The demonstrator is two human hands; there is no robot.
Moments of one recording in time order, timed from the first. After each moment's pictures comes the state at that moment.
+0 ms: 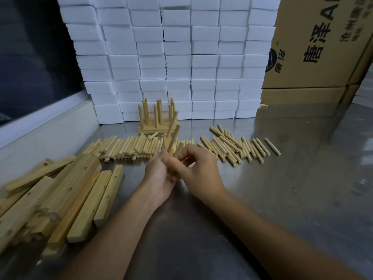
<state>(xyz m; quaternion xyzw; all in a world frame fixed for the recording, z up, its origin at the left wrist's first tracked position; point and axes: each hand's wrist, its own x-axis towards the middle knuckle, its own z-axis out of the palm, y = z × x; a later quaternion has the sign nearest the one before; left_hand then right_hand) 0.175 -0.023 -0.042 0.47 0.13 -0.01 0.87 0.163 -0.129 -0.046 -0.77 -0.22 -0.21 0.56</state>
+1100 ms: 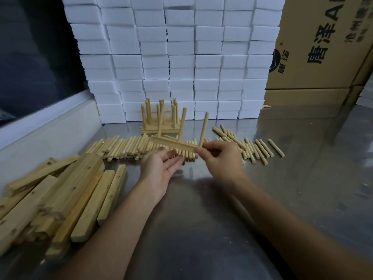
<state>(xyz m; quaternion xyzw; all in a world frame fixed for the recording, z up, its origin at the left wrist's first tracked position) 0.189 -0.009 -0.044 0.43 0.12 0.06 0.89 0.201 -0.168 -0.046 -0.81 -0.08 -0.20 0.54</state>
